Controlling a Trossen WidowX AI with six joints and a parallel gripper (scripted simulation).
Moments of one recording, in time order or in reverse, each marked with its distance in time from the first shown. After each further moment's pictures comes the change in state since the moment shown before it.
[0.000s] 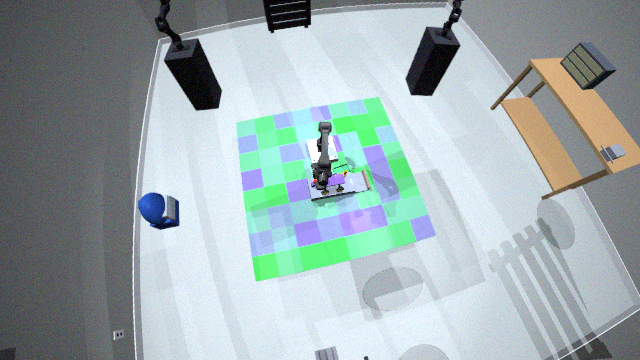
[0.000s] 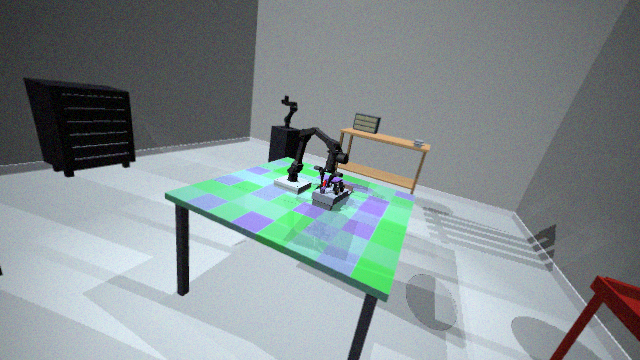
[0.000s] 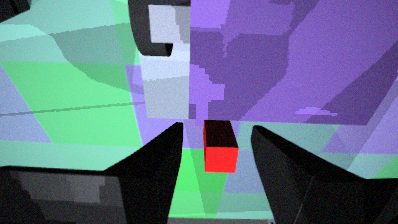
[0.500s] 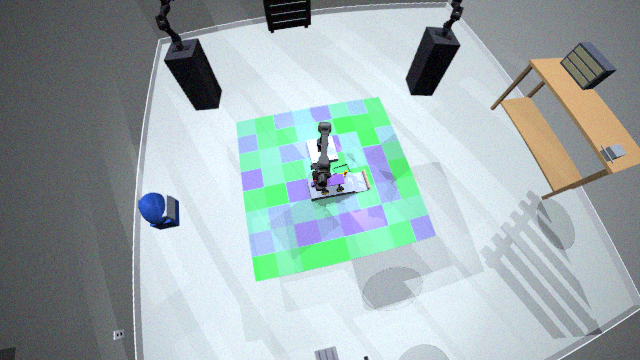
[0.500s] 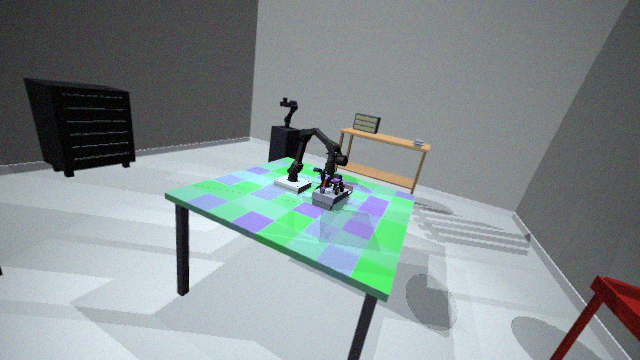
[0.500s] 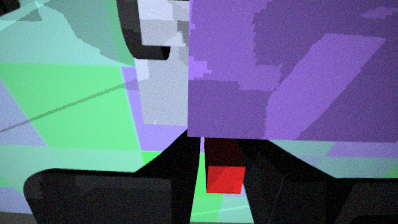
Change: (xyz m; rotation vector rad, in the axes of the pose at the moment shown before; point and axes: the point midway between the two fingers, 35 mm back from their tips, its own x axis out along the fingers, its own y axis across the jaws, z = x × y) arm 0.013 0.000 0.000 -0.001 0.001 0.000
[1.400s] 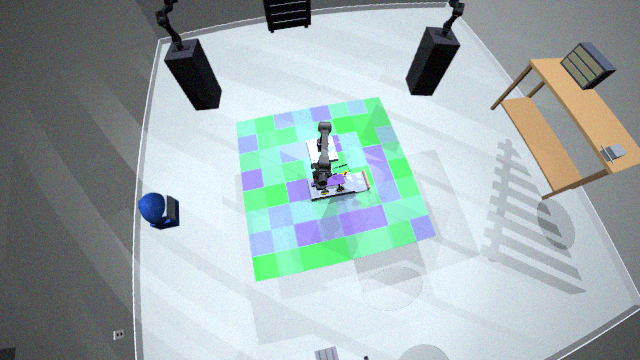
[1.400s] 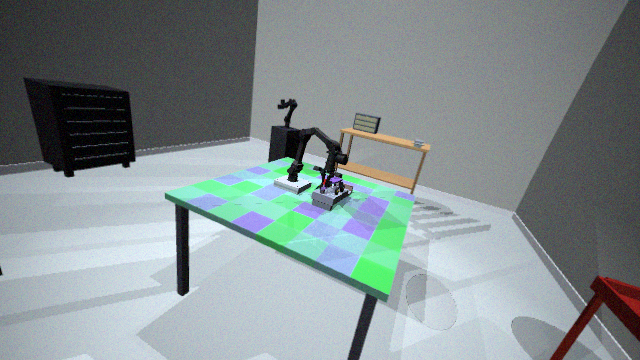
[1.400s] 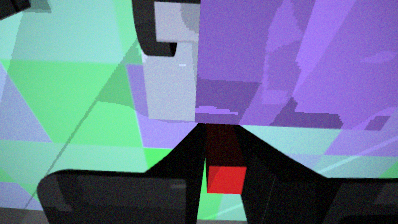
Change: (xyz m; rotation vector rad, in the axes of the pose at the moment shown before) arm -0.010 0.002 0.000 -0.007 -0.001 0.003
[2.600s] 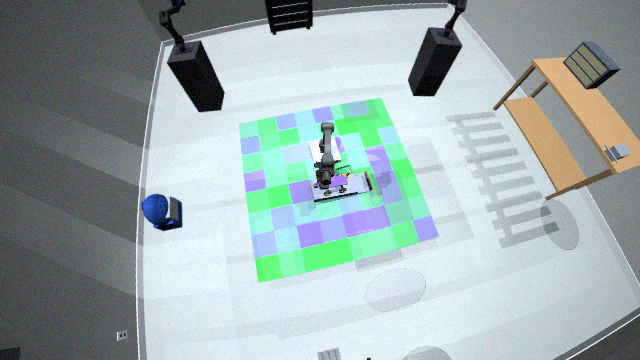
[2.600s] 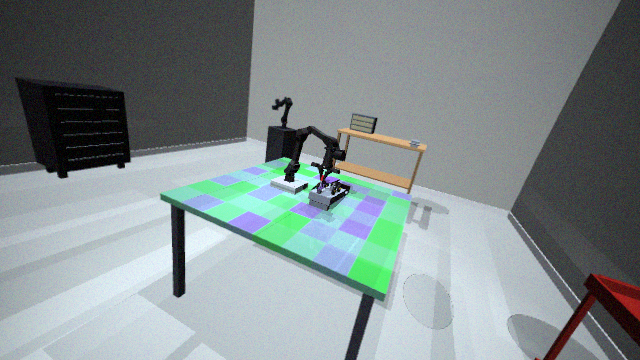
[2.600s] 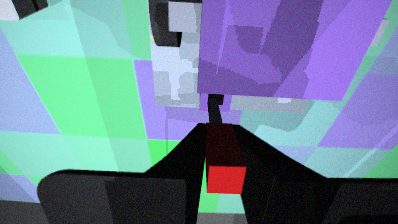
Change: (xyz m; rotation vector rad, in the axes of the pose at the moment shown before) arm -0.025 0.001 -0.002 -0.001 -0.005 0.002
